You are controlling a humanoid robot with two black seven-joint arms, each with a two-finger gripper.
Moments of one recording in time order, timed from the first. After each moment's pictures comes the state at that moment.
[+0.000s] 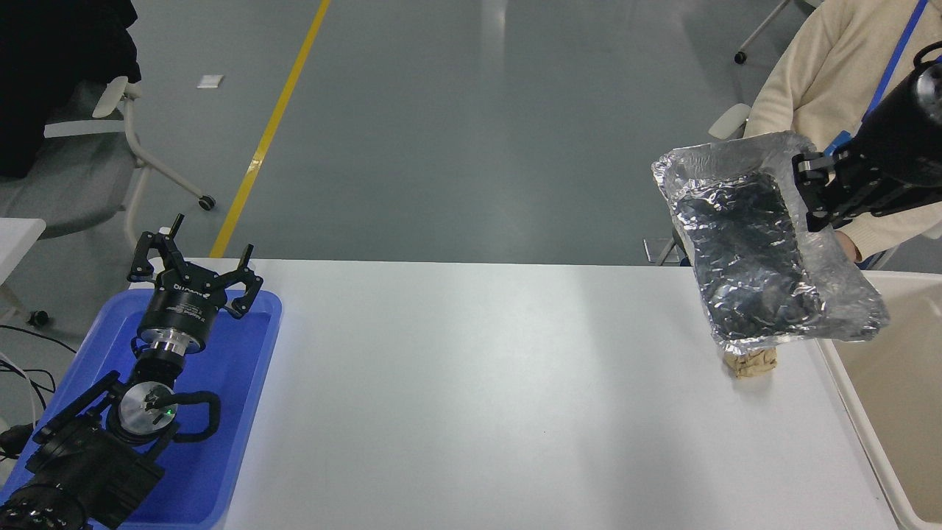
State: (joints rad) left arm -0.52 0.27 -1.00 -0.54 -0.08 -0.60 -0.35; right arm 2.42 -0.40 -1.58 1.34 -0.13 0.79 -0.01
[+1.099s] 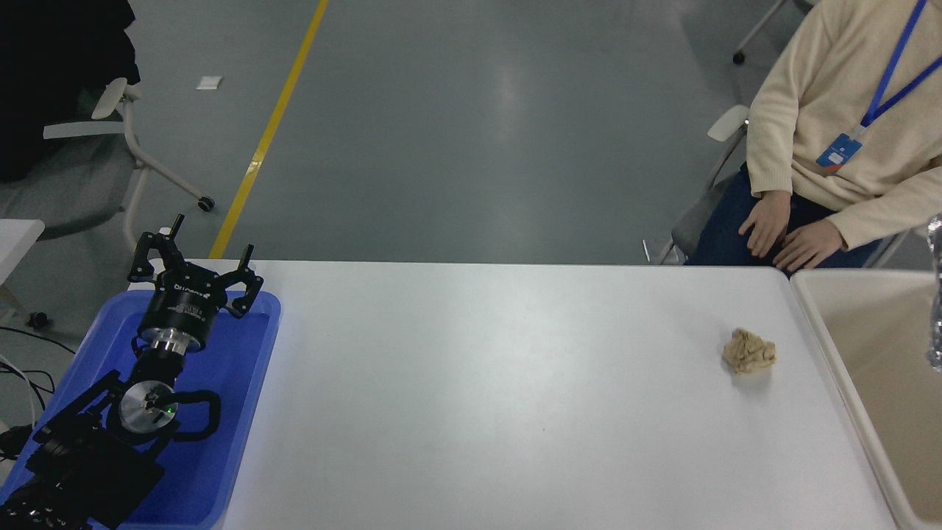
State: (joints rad) left arm -0.52 0.27 -1.00 -0.54 -0.08 -0.60 -0.35; right arm 1.42 -0.90 -1.14 0.51 -0.33 0.77 -0.02
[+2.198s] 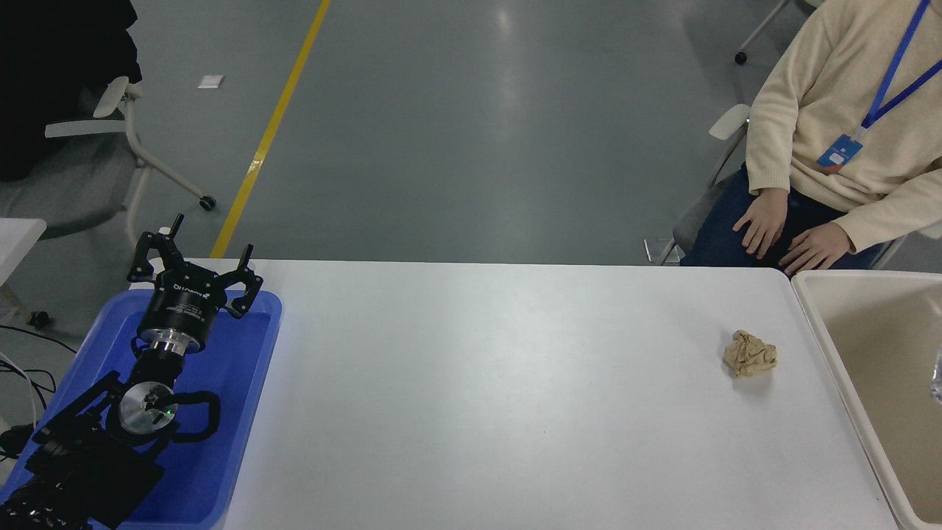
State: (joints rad) left arm -0.52 0.27 -1.00 -0.54 -0.08 -0.60 -0.35; right arm 0.81 -0.72 -0.72 0.23 -0.32 -0.01 -0.05
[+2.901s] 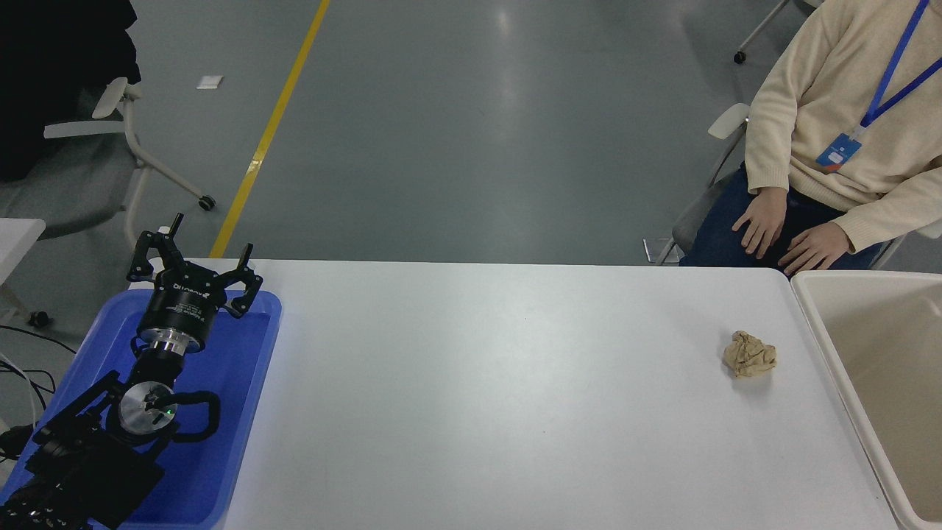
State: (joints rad) left arm -0.52 0.27 -1.00 -0.54 -0.08 -0.60 -0.35; right arm 0.85 -0.76 -0.67 0.39 -0.33 -0.13 -0.05
